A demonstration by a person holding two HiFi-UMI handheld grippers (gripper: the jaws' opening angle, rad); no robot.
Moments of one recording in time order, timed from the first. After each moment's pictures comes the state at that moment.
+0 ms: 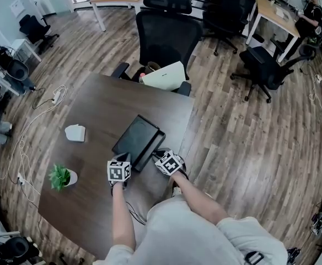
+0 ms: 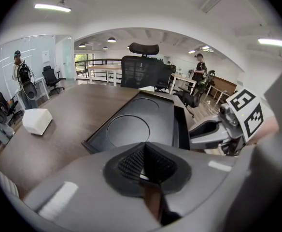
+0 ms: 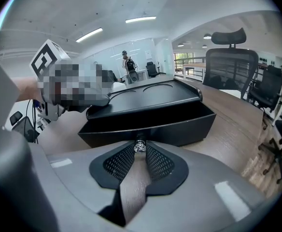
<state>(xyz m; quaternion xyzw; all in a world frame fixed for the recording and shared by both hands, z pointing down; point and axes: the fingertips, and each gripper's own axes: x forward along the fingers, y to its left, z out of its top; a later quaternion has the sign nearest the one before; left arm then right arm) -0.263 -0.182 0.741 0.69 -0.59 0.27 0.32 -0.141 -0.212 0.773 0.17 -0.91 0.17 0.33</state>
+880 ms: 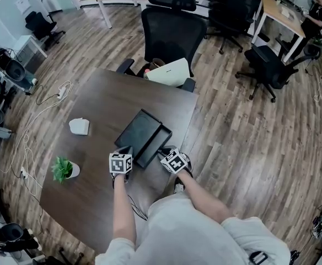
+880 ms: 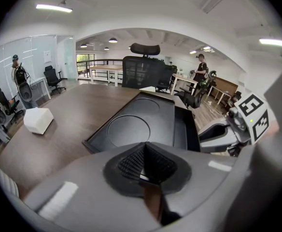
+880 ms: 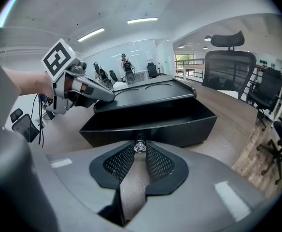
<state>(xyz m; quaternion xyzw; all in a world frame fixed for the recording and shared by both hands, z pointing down) -0.265 -0.180 0.739 0.69 -0.60 0.27 0.32 -0.121 -0.195 0.770 0.17 -0.91 0.16 0.34</state>
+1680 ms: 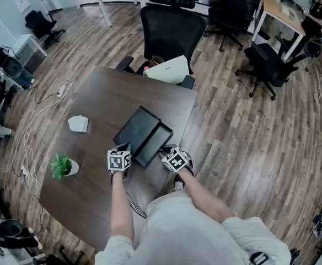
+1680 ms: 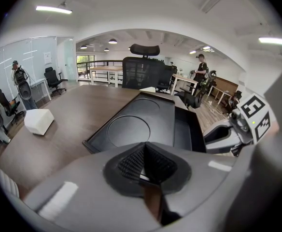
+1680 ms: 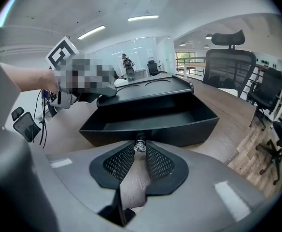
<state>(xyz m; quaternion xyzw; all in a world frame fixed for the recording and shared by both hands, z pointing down) -0.265 -0.181 0.741 0.69 -0.60 0.27 0.31 -0.105 -0.187 0.776 0.16 -0.91 0.16 0.36</state>
